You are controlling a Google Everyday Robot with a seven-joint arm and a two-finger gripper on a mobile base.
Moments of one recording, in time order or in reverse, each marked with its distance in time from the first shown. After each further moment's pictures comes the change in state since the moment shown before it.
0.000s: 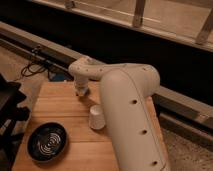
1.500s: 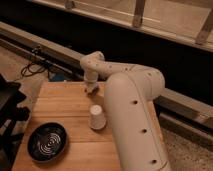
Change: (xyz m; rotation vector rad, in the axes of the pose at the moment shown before) arm 0.021 -0.019 0.005 -0.051 -0.044 0.091
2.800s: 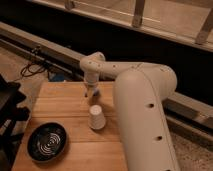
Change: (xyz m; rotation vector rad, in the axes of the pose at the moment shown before) arm 0.035 0.031 -0.031 -0.041 0.051 0.027
